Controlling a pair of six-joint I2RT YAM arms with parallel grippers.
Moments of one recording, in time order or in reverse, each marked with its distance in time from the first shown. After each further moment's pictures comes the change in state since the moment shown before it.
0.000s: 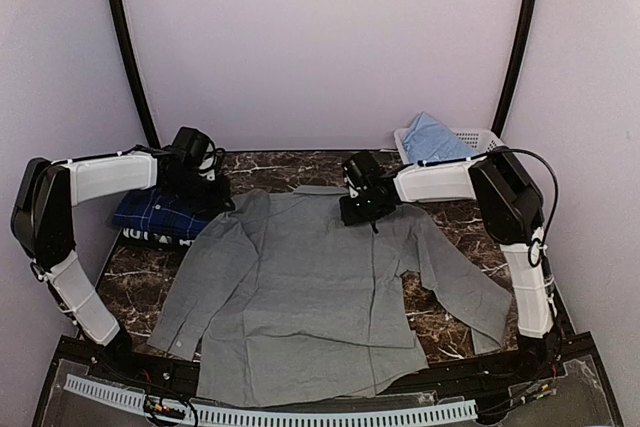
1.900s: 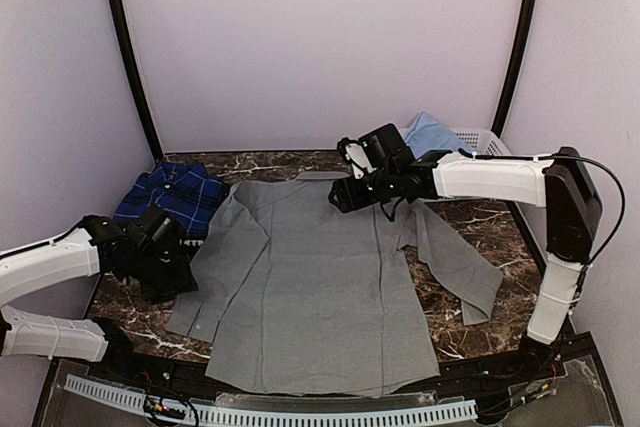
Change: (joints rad) left arm -0.193 -0.612 -0.542 -0.311 -0.277 -0.415; right arm 0.070 -0.359 -0.173 0.060 -0.130 -0.143
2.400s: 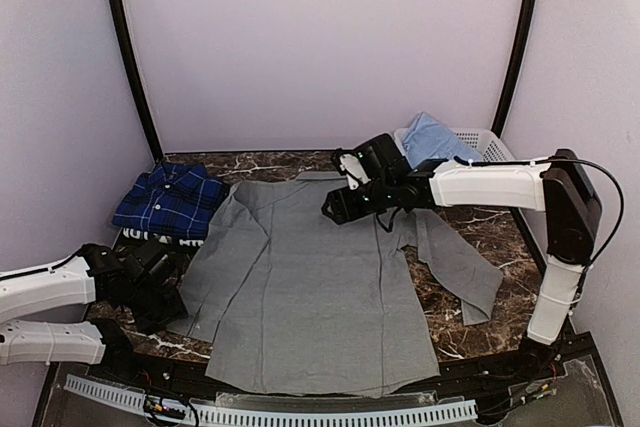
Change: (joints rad) left arm -0.110 -0.169 -0.224 -0.074 -0.045 -0.326; right arm 0.039 -0.016 -0.064 0.043 -0.052 0.036
